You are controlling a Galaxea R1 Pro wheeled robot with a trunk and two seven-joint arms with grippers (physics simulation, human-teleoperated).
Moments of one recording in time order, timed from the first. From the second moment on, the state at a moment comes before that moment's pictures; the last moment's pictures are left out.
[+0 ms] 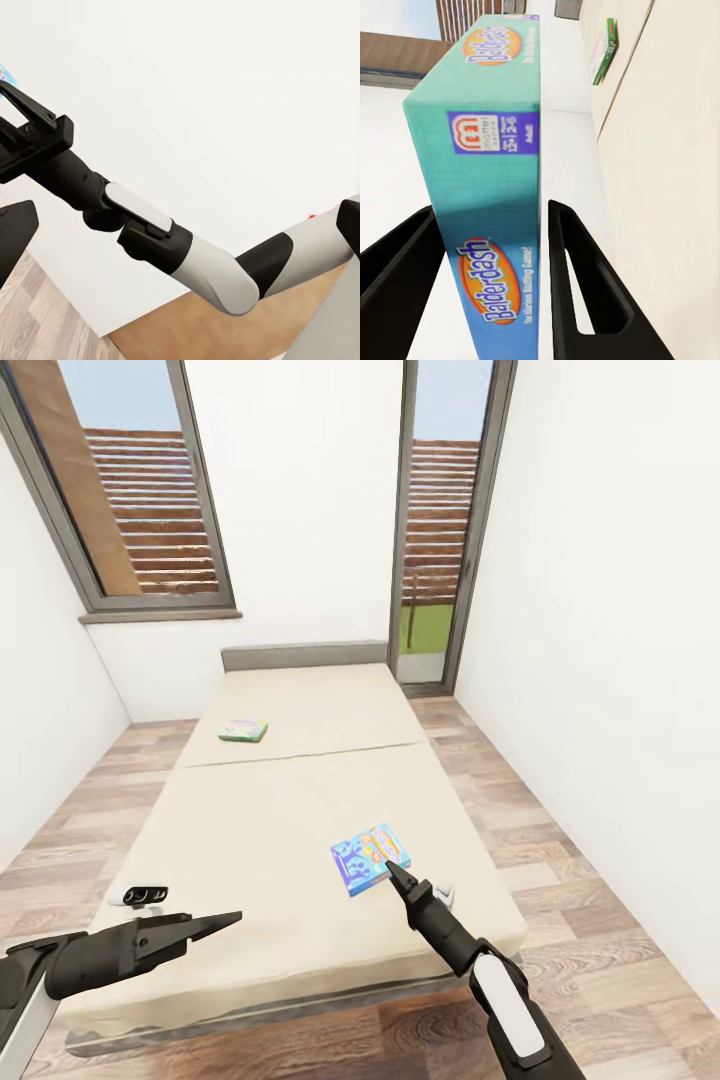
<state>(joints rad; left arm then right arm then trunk) -0.21 0.30 0.19 -1.46 0.46 1.02 -1.57 -0.35 0.11 0.02 -0.99 -1.08 0.45 0.52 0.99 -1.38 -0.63</state>
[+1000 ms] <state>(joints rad) -0.22 0.30 0.19 -1.46 0.45 1.02 -1.57 -0.35 0.11 0.02 -0.99 -1.08 0.45 0.52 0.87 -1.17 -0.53</state>
